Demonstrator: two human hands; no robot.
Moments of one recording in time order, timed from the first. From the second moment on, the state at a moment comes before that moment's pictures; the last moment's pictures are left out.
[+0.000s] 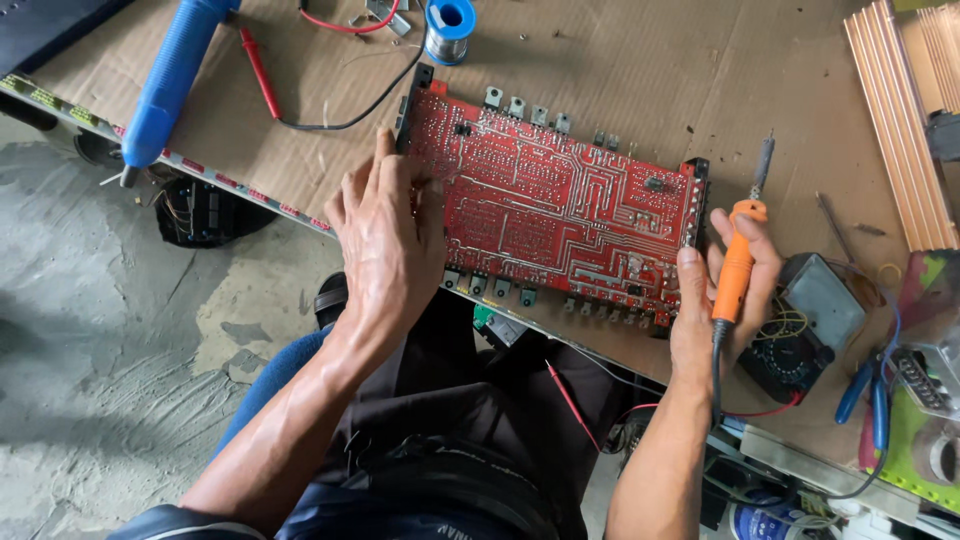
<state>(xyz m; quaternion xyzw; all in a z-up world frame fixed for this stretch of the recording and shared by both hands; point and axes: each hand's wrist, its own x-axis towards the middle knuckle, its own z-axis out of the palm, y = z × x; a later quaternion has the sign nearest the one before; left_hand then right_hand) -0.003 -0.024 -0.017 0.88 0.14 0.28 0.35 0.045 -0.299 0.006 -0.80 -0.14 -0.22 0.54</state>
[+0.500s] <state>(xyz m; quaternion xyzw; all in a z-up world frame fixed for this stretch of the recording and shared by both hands) -0.020 -0.071 -0.019 0.83 -0.23 0.39 0.33 -0.007 -0.268 -0.012 -0.76 -0.28 -0.30 0.51</state>
